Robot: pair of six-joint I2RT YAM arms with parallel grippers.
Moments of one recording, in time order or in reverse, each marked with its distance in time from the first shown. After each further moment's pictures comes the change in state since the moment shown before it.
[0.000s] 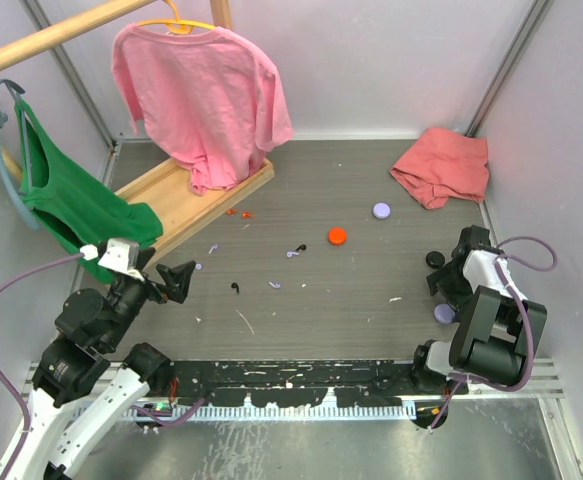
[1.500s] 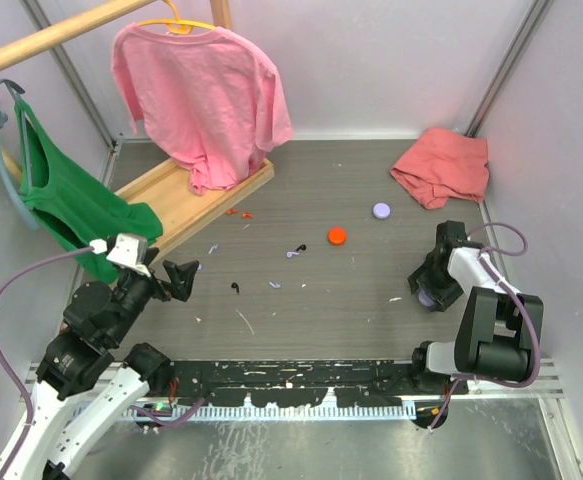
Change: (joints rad) left arm 0.002 0.046 0.000 -0.011 0.000 0.000; right arm 0.185 0.013 -0.005 0.036 -0.098 -0.040
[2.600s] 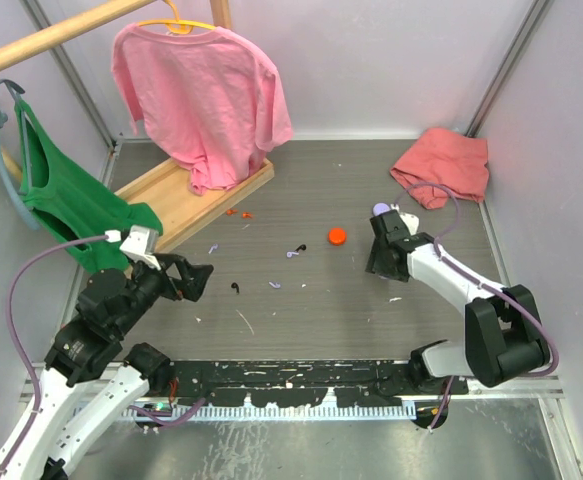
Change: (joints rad) left arm 0.026 0.087 0.000 -0.026 0.116 -0.143; right arm 0.500 -0.006 0.067 0.139 0.139 -0.071
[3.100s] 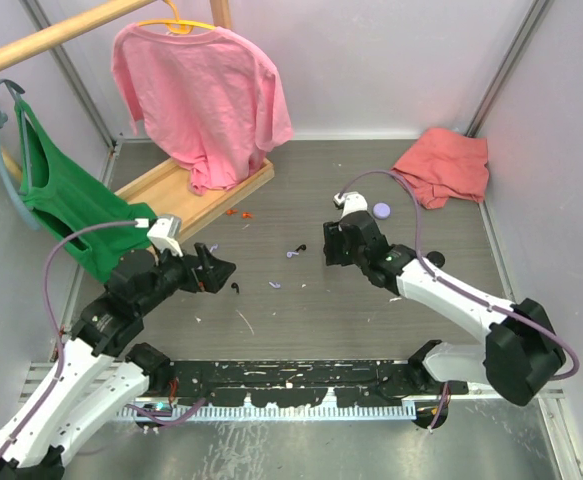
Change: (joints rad) left arm 0.000 0.152 -0.058 0.108 0.130 -0.206; right arm 0.329 -0.082 0.031 0.343 -0.041 -0.276
